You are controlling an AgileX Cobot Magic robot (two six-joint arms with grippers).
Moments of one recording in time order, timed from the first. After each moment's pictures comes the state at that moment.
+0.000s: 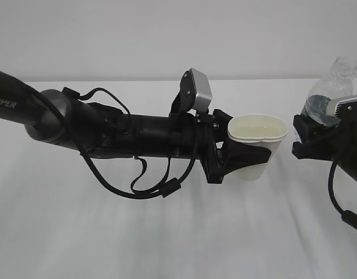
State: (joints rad) left arm -0.63 2.19 -1.26 1.12 -1.05 -0.70; right arm 0.07 1.88 -0.48 -0.11 -1.12 -0.10
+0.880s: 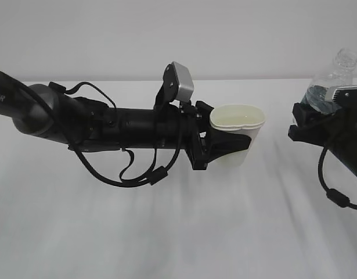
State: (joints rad) left arm -0.56 2.19 -1.26 1.12 -1.05 -0.70; right arm 0.07 1.95 -0.58 -0.04 -1.11 -0.02
